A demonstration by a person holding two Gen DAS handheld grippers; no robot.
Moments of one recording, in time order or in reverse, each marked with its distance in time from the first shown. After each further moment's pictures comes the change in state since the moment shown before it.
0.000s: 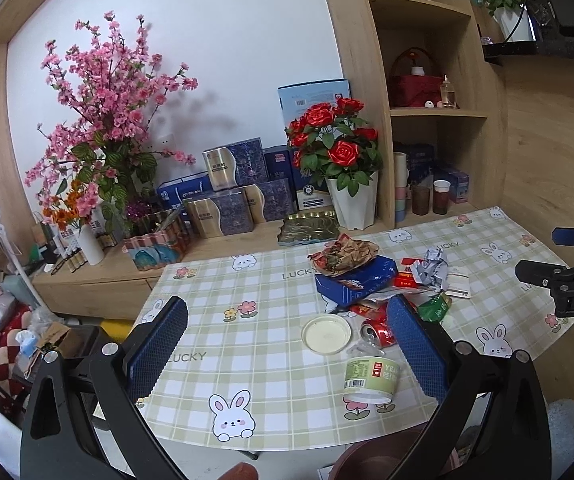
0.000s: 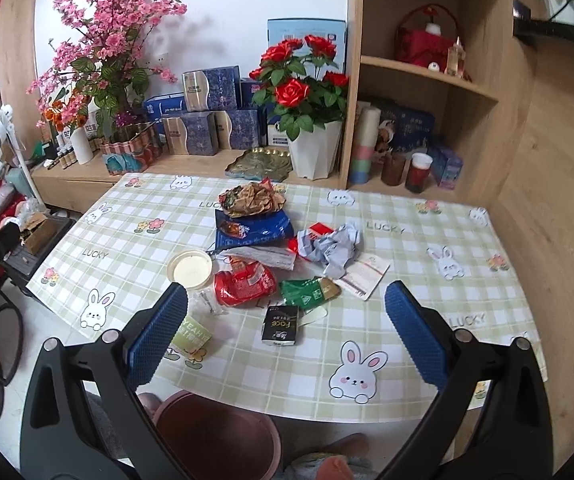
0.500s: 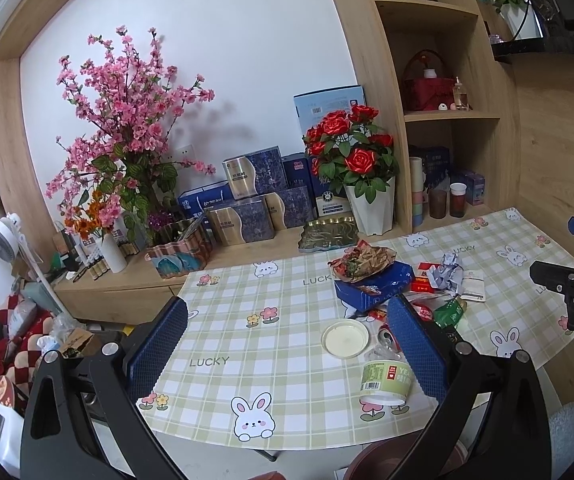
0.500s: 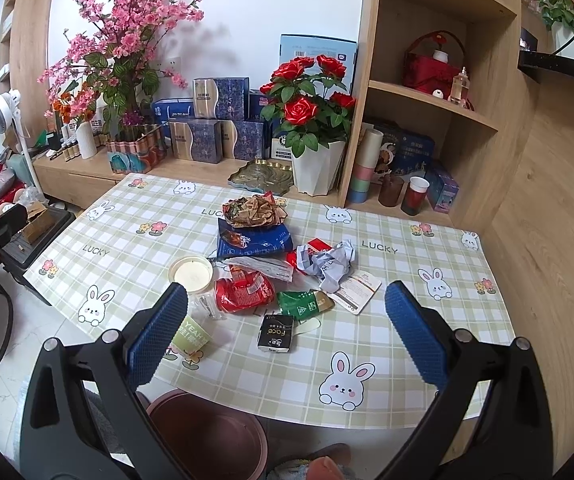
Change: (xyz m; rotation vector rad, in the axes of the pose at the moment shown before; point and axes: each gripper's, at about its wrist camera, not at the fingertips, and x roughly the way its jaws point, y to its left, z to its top) left arm -0.020 -0.004 0.007 -0.039 -0.010 0.061; right arm -0.025 0.020 0.007 -0.076 -0.047 -0.029
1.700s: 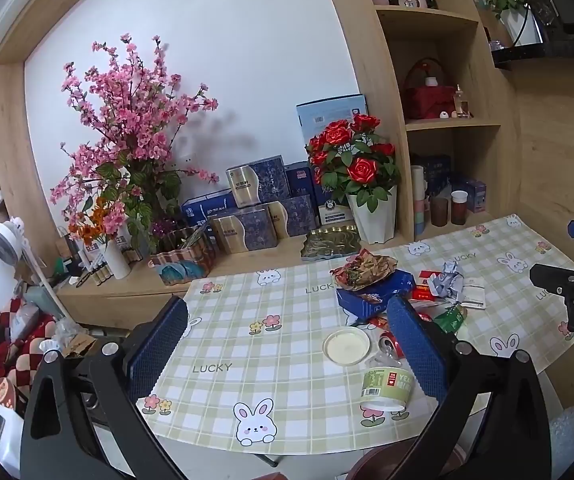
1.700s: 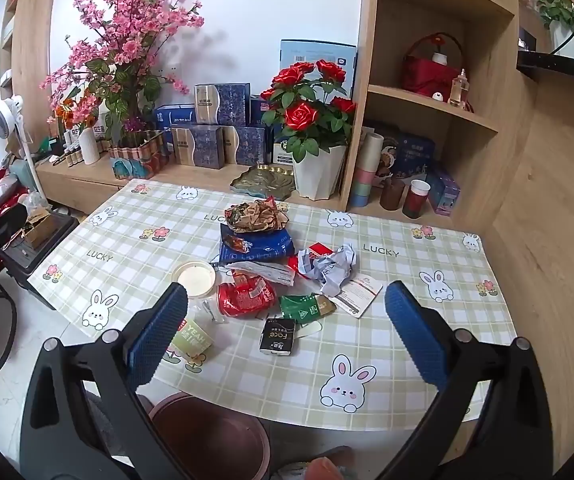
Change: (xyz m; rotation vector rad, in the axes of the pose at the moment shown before) left arm -0.007 0.008 0.013 -0.004 -0.010 0.000; right arm -0.008 -0.004 0.001 0.008 -0.019 0.012
